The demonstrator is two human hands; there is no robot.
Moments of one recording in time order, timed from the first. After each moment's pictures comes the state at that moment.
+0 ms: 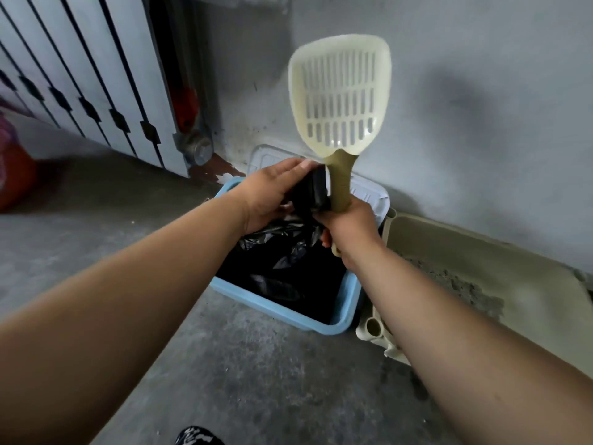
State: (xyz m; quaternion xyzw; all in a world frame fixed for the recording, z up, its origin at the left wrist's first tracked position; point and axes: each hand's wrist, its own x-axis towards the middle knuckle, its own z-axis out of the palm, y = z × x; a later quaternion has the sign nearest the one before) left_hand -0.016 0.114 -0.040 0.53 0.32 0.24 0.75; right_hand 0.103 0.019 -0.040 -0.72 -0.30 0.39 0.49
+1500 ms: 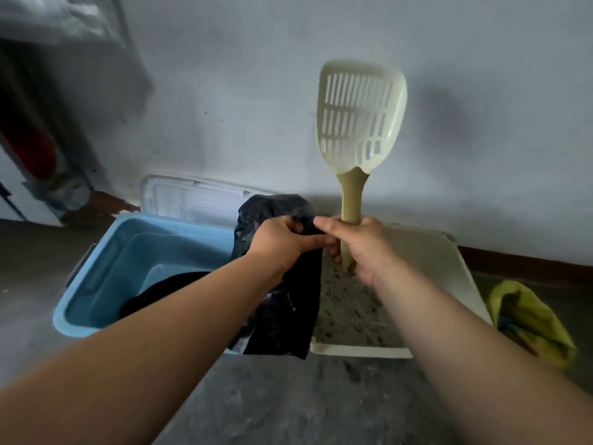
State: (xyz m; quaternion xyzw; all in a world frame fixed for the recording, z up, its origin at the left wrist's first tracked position) left_hand 0.115 -0.001 -0.024 0.65 0.41 0.17 0.62; right_hand 0.220 -0.083 -0.004 -0.72 -0.18 0.35 0.57
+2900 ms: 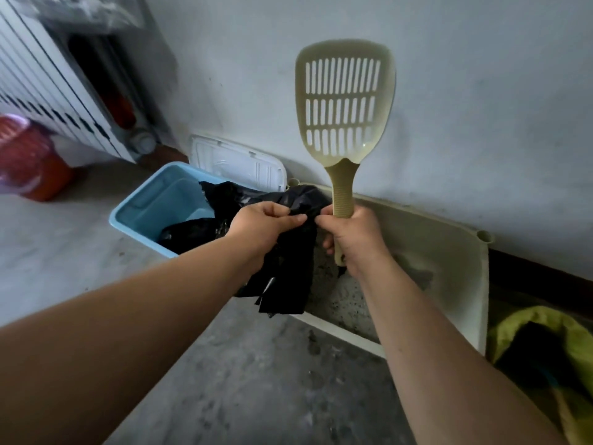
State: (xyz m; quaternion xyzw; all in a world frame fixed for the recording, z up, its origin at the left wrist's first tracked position) left_hand 0.203 -0.140 -0.022 0.47 0.59 0.31 0.57; right_hand 0.340 -0.180 -0.043 -0.63 -0.31 0.48 0.53
